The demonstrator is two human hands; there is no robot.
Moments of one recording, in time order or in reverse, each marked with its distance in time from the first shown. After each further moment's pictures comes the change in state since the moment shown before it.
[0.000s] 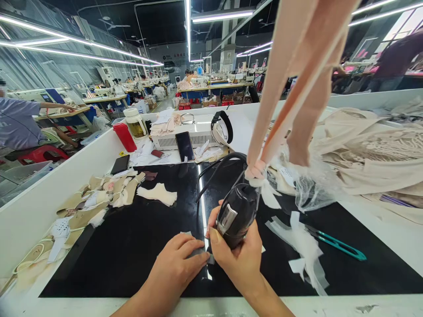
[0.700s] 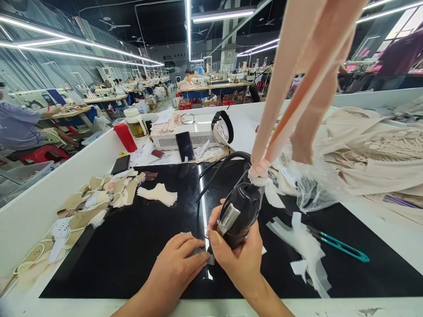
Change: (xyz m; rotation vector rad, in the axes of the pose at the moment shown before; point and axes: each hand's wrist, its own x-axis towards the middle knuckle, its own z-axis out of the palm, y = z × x) left_hand 0.002 0.001 -0.004 -0.012 -0.014 -0.021; right_hand 0.001 0.001 -0.001 0.021 -0.001 -0.007
